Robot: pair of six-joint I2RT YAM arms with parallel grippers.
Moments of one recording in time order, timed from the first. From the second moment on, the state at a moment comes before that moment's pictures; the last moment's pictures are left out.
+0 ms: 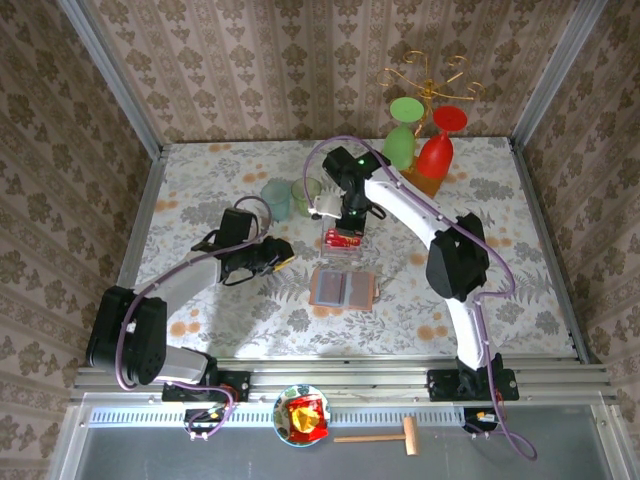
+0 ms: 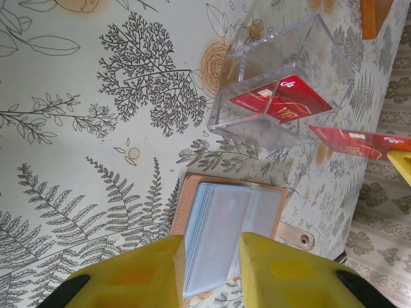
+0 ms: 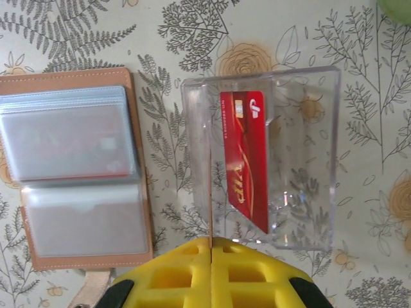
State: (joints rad) left arm -0.39 1.39 0.73 -0.24 0.55 -0.84; right arm 0.57 2.15 2.04 -1.31 -0.10 -0.77
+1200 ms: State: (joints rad) left arm -0.37 1.40 0.73 -0.23 0.55 -0.84; right arm 0.55 2.35 2.21 -1.39 -0.15 -0.82
